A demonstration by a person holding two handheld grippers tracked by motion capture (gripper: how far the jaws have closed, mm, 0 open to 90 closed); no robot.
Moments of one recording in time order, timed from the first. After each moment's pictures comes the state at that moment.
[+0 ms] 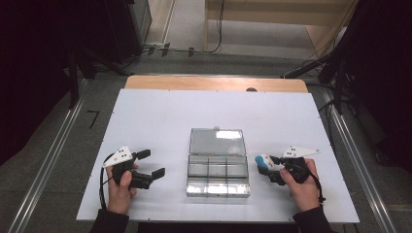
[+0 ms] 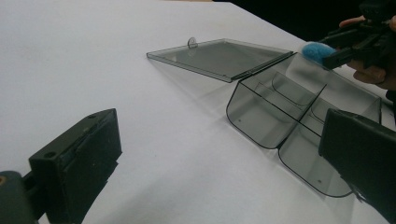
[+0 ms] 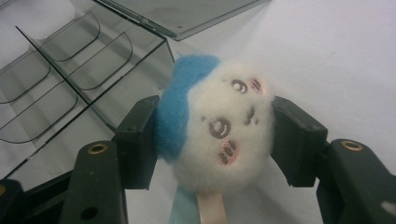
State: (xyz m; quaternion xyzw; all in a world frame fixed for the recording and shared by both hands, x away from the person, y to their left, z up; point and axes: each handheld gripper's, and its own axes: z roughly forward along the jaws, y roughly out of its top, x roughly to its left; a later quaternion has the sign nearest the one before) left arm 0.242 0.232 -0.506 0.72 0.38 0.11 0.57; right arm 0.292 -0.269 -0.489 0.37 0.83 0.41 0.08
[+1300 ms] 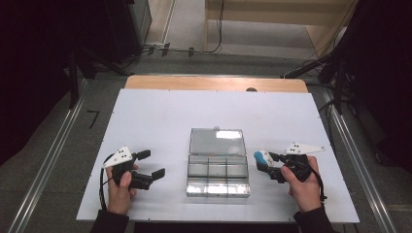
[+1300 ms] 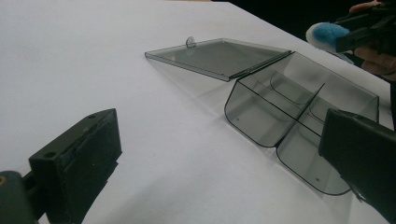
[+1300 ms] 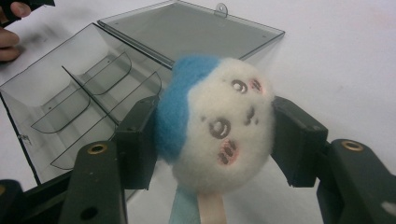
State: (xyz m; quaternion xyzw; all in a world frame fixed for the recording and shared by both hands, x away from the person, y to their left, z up) left arm 0.240 0.232 -0.507 0.72 0.38 0.11 0.57; right arm 0.287 -0.265 -0.466 0.37 0.81 0.44 0.07
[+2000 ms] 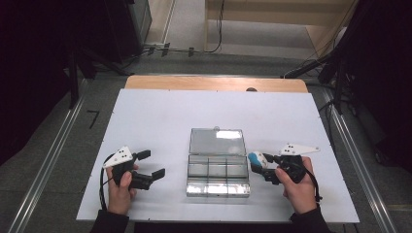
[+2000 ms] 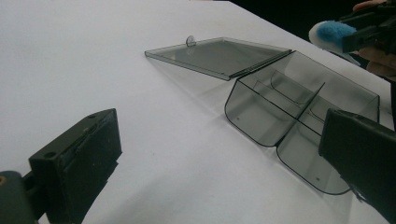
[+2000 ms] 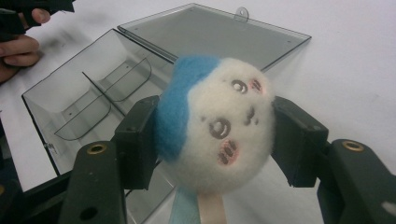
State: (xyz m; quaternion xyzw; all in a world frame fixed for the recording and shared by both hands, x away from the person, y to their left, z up) left arm 0.240 0.231 -0.507 0.72 0.38 0.11 0.57; right arm 0.282 -0.248 -0.463 0.36 0.81 0.45 0.06
